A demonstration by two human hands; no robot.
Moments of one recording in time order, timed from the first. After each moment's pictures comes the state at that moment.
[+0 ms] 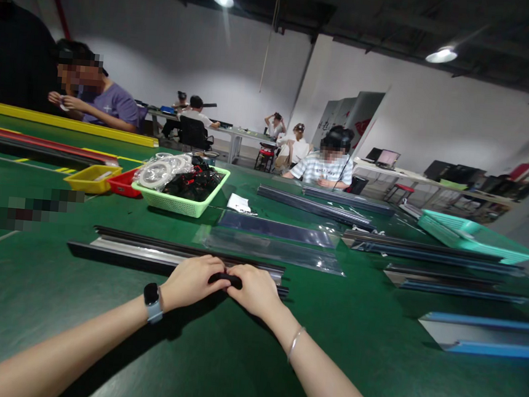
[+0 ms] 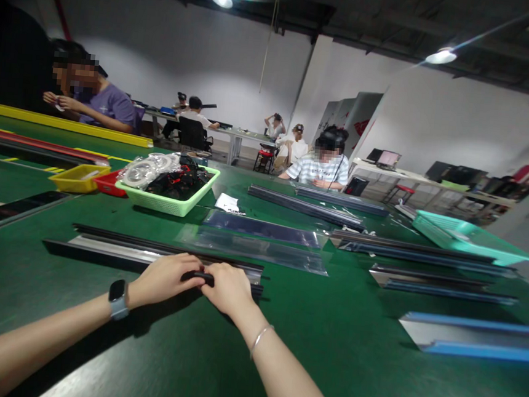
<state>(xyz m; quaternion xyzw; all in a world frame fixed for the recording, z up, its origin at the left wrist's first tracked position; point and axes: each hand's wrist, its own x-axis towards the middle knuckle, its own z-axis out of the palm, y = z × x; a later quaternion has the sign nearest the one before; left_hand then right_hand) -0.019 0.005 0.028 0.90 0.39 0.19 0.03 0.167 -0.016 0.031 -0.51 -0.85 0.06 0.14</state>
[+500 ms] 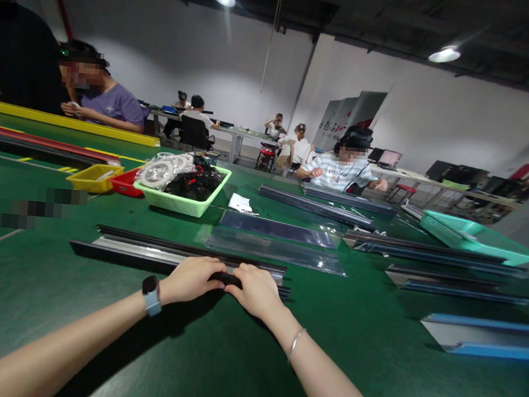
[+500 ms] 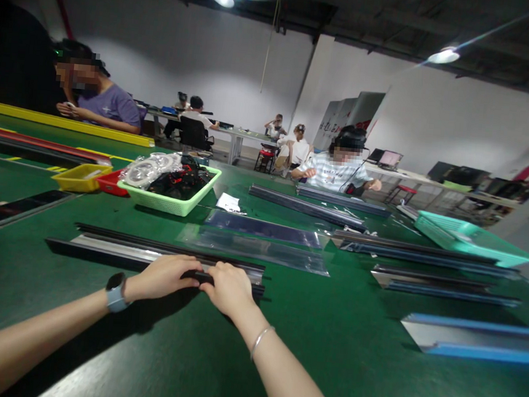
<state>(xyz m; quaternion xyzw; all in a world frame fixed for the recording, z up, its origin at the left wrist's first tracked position) -0.027 0.013 0.025 0.91 0.39 0.13 0.06 0.166 -0.018 0.032 -0.50 -0.86 0.01 0.10</state>
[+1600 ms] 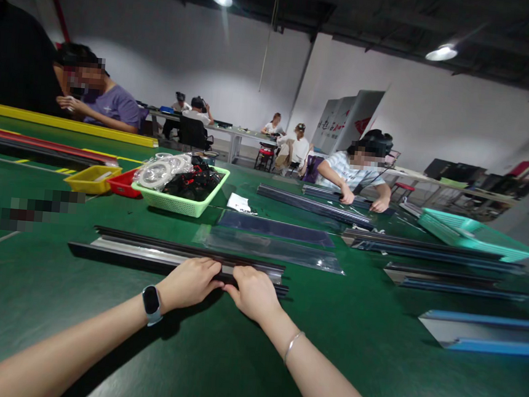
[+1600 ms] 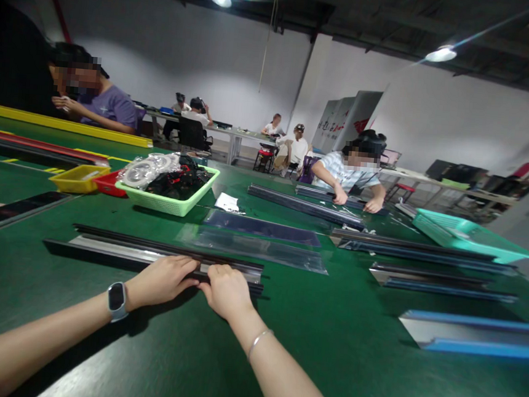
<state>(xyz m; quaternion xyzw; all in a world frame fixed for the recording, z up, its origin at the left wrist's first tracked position) -0.026 0.006 0.019 0.92 0.38 0.13 -0.04 0.165 -0.022 0.018 -0.50 -0.85 -0.04 0.14</state>
